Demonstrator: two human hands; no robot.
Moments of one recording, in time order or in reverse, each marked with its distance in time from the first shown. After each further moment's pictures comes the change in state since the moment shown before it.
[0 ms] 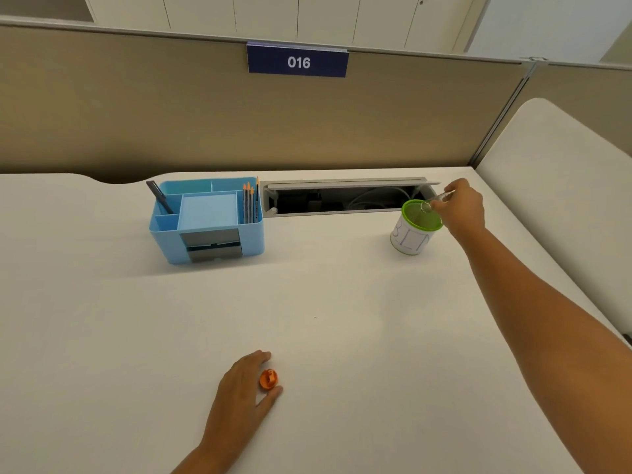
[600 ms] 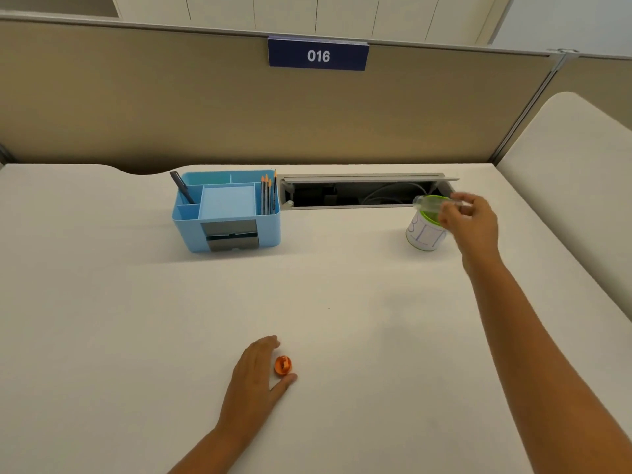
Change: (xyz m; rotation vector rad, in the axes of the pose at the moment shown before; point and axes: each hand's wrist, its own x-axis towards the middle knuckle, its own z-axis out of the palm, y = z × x) left_hand -0.002 0.005 -0.001 -0.026 0.034 -0.050; right_hand -0.077 -0.009 -0.001 0.667 -0.008 0.029
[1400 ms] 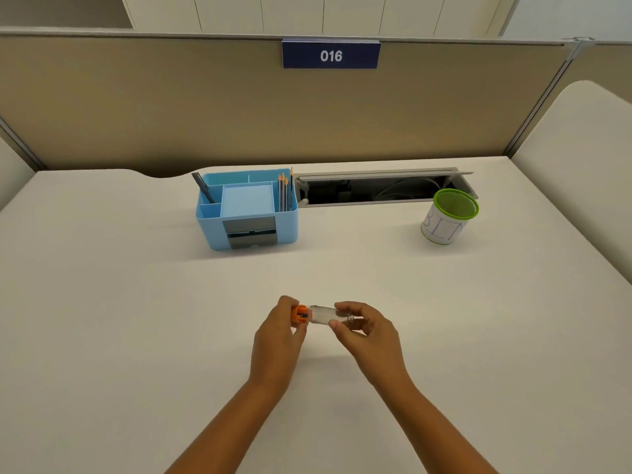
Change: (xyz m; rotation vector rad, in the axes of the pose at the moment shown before) left_hand 0.034 0.049 -0.035 -0.093 0.147 -0.079; right_hand -0.224 0.021 0.068 0.017 -0.456 0.093
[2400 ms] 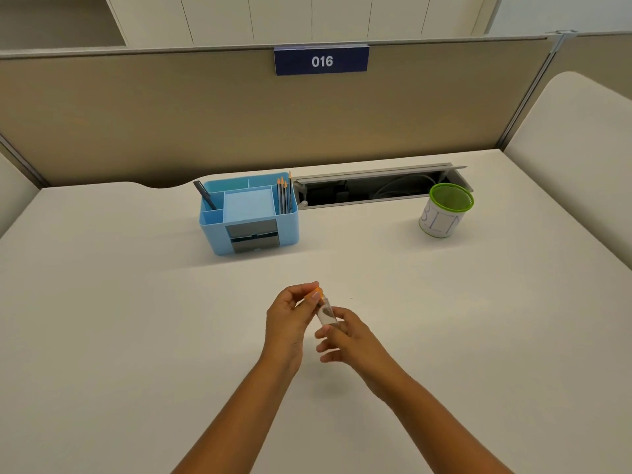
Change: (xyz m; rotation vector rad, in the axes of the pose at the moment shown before) left_hand 0.014 0.035 -0.015 -0.928 -0.054 -0.393; right_hand -0.006 0.000 0.019 0.165 -0.362 0.232
